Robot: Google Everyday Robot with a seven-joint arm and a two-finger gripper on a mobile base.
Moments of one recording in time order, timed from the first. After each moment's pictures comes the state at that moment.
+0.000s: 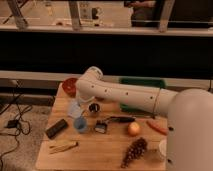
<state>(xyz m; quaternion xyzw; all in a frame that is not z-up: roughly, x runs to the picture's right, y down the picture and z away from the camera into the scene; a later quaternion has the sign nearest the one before) -0.130 0.077 0.805 -0.20 -0.20 -0.22 0.93</state>
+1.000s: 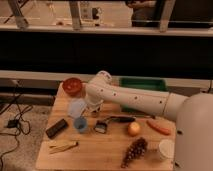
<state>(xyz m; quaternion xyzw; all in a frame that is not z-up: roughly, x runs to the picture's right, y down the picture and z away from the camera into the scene) -0.081 0.100 0.821 -0.21 -0.17 -0.19 0.94</state>
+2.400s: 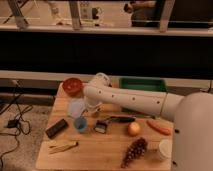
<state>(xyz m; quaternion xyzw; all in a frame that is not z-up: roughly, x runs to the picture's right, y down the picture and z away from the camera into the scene) -0.091 0.113 0.820 -0.23 -0.17 -0.20 0.94</state>
